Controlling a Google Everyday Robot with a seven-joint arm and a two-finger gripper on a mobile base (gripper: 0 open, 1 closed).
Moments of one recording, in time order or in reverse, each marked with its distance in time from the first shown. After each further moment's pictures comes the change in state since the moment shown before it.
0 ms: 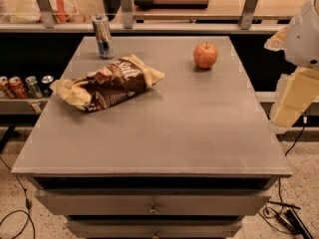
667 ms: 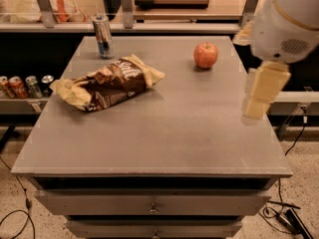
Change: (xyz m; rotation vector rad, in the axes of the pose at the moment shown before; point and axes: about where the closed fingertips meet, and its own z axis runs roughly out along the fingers) arm -0.046 -0.007 0.012 -0.014 -0.025 -0.117
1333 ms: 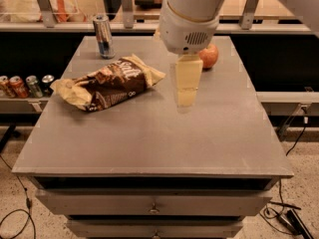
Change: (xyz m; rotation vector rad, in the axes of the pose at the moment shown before) arm -0.130 -0.015 0.045 -0.062 -0.024 -0.340
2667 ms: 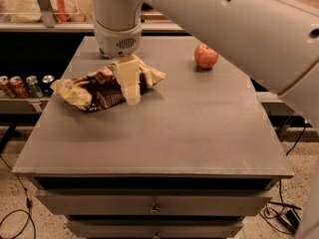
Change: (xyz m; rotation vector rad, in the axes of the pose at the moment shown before) arm -0.096 -0.069 0.070 -0.003 0.008 -0.245
